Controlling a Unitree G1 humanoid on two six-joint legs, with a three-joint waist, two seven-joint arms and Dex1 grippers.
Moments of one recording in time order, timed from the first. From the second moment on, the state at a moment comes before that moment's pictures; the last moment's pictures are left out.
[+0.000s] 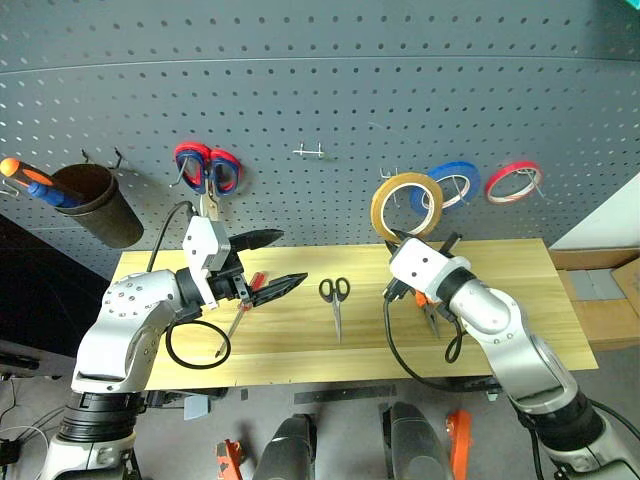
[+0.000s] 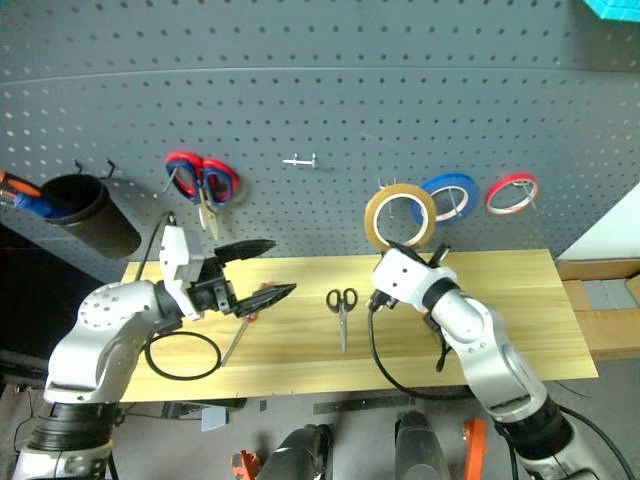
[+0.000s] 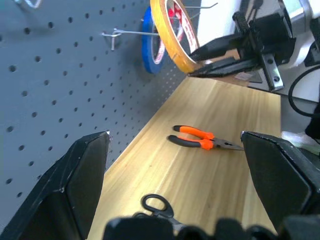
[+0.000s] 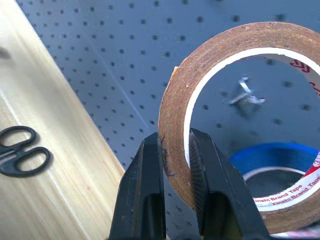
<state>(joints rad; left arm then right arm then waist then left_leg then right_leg) -0.26 0.64 0.12 -0.19 -0.51 0.29 -1.01 -0.35 -0.49 0.35 -0.43 -0.32 0.42 0.37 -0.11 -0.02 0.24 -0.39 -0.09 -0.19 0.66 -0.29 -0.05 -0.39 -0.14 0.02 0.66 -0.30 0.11</state>
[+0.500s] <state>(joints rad) -0.29 0.62 0.12 -0.20 -0.54 0.30 -0.97 -0.44 -0.41 0.35 -0.21 -0.34 0.29 0.39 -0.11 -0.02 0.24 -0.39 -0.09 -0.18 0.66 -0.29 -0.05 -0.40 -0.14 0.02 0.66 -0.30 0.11</state>
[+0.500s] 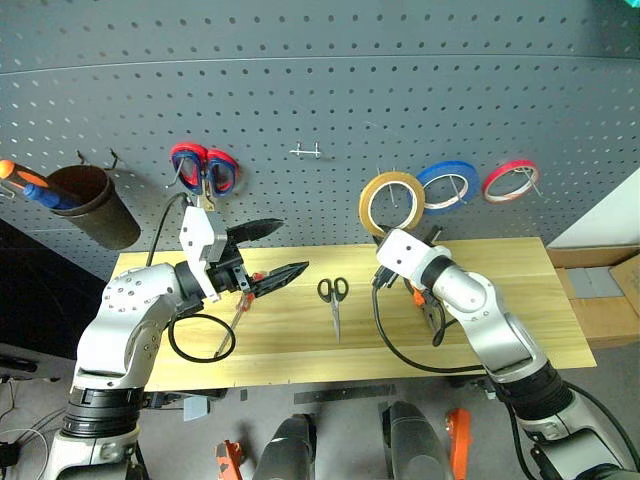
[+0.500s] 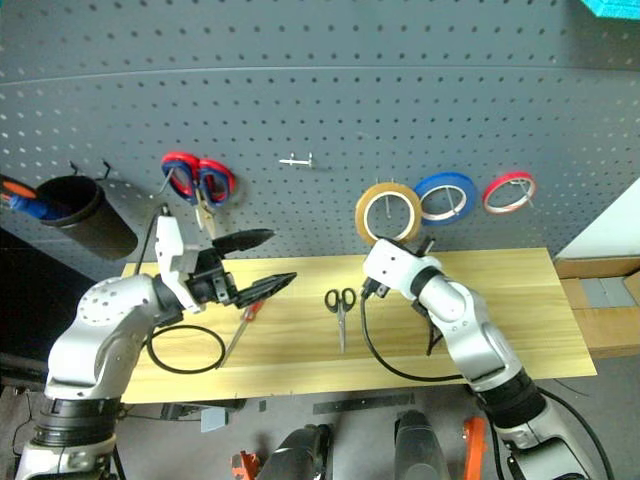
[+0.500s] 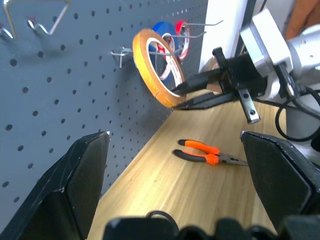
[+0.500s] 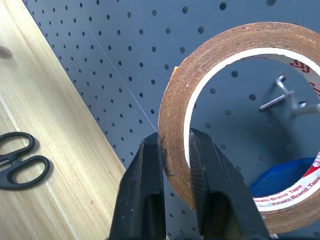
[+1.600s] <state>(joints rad) -0.27 0.72 0.08 -0.01 -0.41 0.12 -1.15 -0.44 -0.06 0.02 0.20 -0.17 0.75 0.16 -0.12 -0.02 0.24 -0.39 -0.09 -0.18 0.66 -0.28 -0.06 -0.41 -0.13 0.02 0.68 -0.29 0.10</state>
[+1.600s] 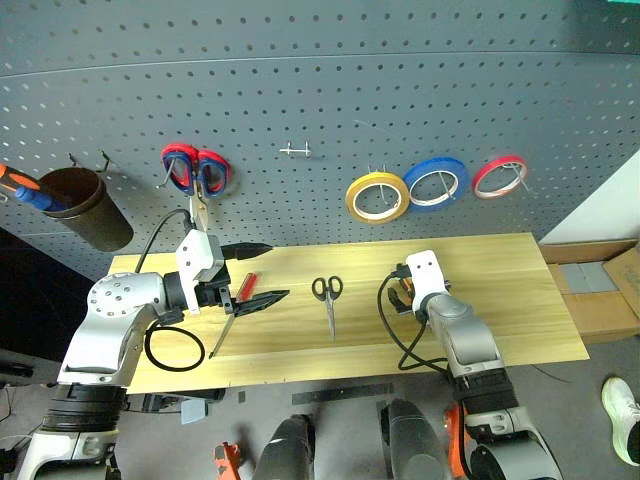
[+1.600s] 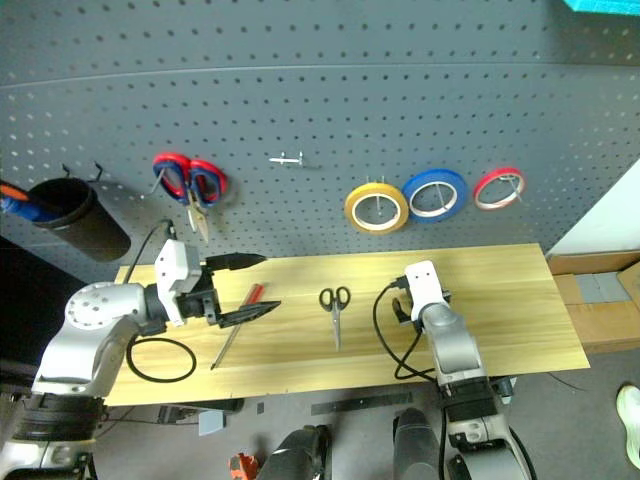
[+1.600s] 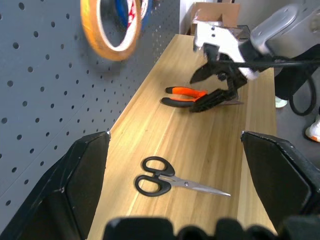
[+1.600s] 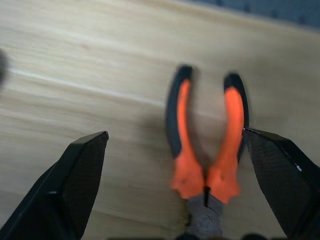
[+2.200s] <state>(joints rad) -0.27 0.70 0.08 -0.01 -0.41 0.12 -1.14 -0.60 -0.11 -0.04 0.53 -0.06 0.66 0.13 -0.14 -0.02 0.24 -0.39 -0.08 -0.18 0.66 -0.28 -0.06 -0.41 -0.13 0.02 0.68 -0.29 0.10</state>
